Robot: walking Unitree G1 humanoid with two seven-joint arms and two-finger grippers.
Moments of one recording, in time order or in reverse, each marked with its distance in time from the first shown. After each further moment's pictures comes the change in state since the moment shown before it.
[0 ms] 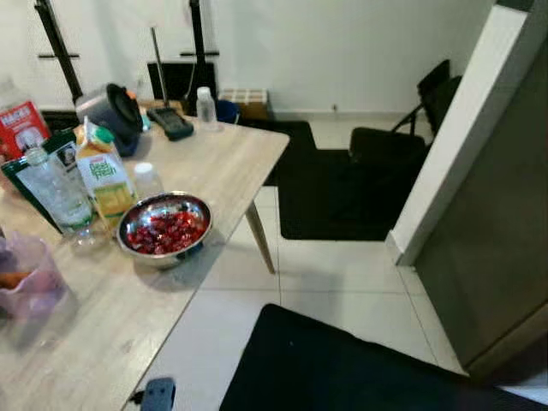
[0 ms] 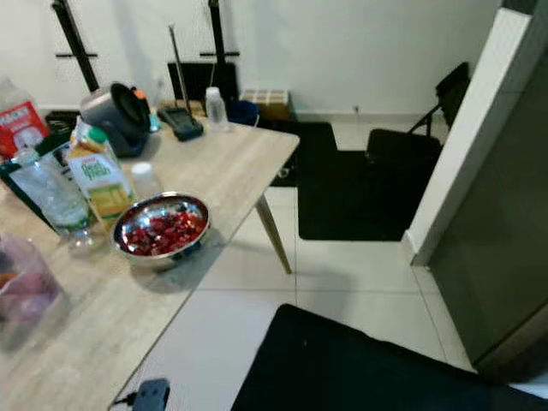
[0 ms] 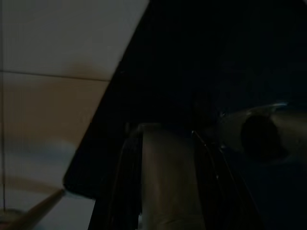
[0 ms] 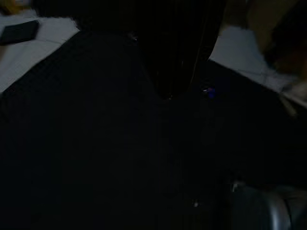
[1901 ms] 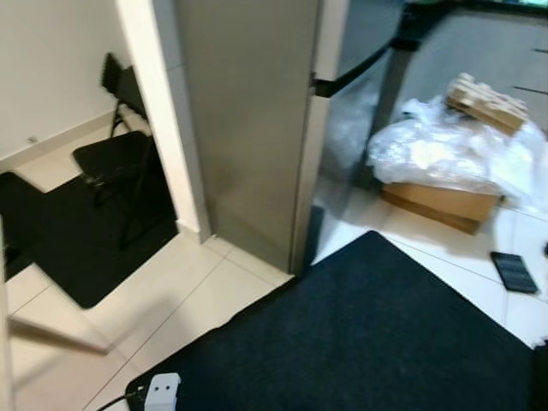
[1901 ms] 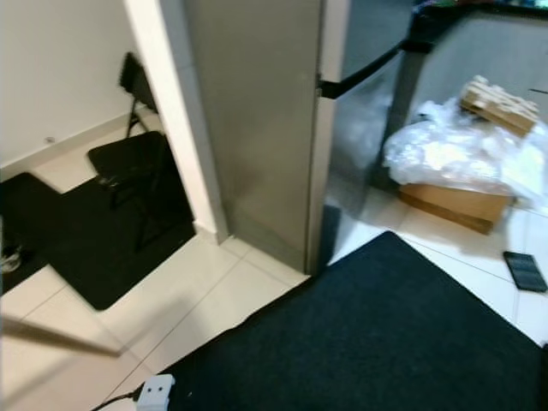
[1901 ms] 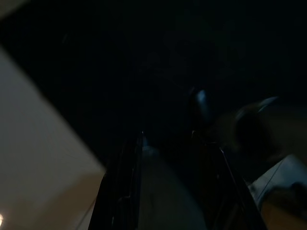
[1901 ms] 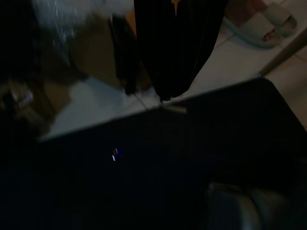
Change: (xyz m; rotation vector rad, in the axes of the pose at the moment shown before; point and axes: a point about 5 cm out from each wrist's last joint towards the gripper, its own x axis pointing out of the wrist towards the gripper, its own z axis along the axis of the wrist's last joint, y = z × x) left arm 0.008 -0.016 0.035 0.116 -0.076 -0.069; right arm 0.001 0.007 -0.005 0.027 0.025 -0.001
